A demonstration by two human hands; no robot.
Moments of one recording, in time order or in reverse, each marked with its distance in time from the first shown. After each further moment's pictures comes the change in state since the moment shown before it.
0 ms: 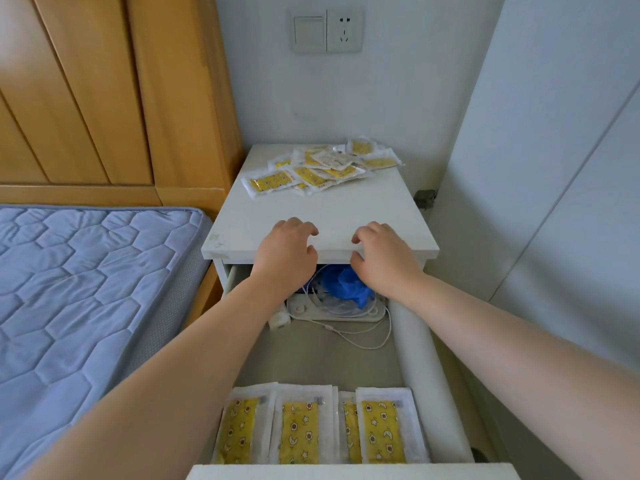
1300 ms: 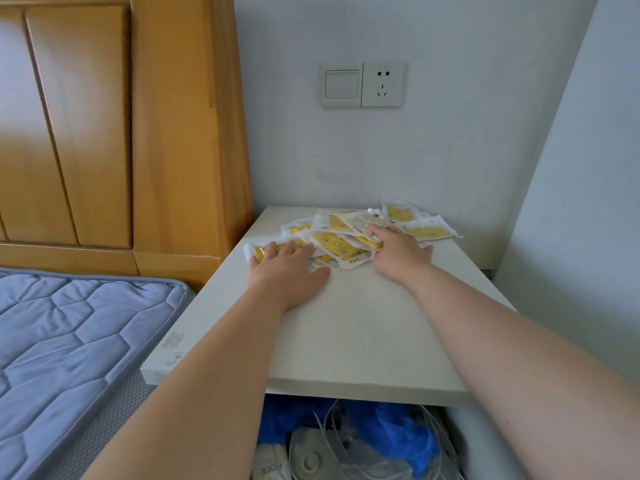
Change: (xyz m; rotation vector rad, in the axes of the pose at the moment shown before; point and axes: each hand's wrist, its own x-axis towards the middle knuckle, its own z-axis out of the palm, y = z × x) left_hand 0.189 -0.098 0.063 0.211 -0.098 -0.170; right_hand 0.254 0.072 0.078 0.041 0.034 0.236
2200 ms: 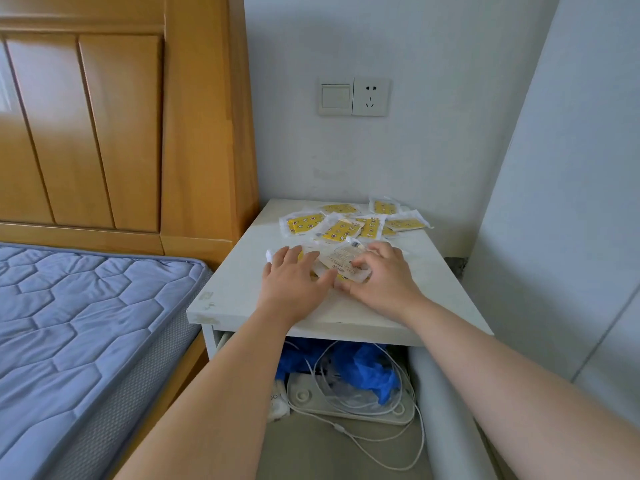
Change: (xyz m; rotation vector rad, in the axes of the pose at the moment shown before) left_hand -0.106 0.034 -0.013 -0.234 0.142 0.013; right_hand -0.140 -0.005 -0.031 0.216 0.074 -0.246
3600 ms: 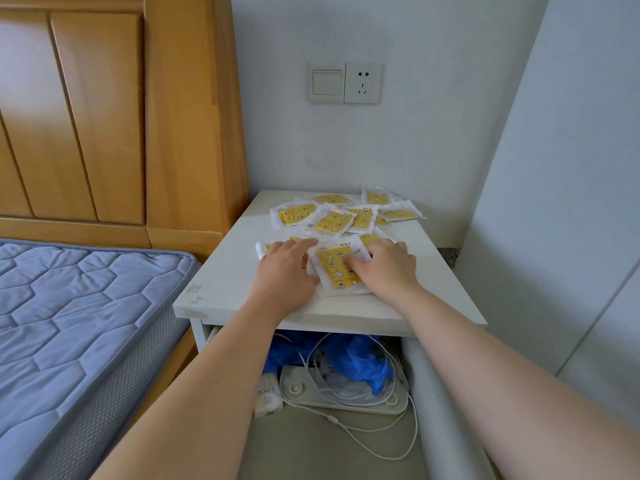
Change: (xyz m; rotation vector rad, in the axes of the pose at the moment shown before) left_hand 0.002 -0.003 0.000 -0.139 0.064 0.116; right_hand 0.010 0.002 -0.002 -0.198 0.000 0.198
